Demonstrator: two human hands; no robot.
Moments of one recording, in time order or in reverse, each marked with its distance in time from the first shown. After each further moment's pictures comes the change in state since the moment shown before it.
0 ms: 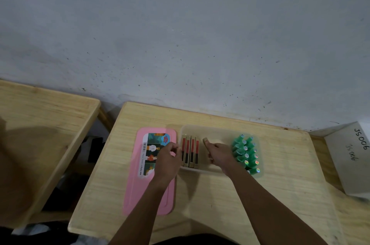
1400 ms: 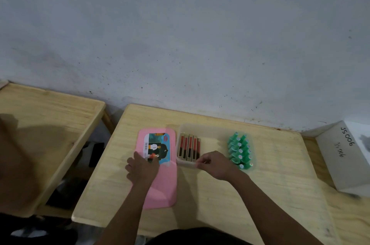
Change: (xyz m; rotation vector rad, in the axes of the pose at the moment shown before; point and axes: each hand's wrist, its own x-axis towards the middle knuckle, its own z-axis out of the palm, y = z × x) left_hand -0.026 -0.038 -0.042 0.315 0.233 -0.466; right_hand -0.067 0.008 -0.022 -0.605 -0.301 -0.440
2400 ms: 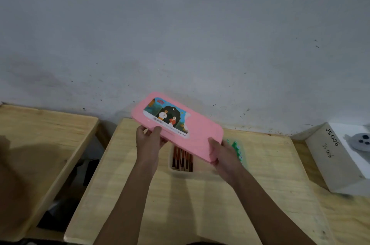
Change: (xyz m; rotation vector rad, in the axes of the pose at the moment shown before) left_hand -0.059 0.118 -0.081 -1.264 -0.314 0.168; right_hand -0.025 -0.031 -0.041 1.275 0.331 0.136
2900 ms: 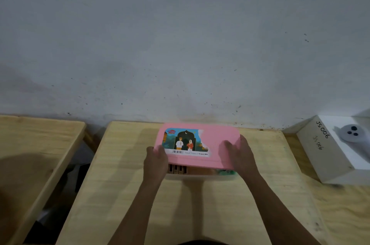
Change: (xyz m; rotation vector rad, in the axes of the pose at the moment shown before) left_hand 0.009 -0.070 -0.003 0.918 0.020 -0.013; right_hand 0.050 0.001 -0.088 -0.866 0.380 -0.275
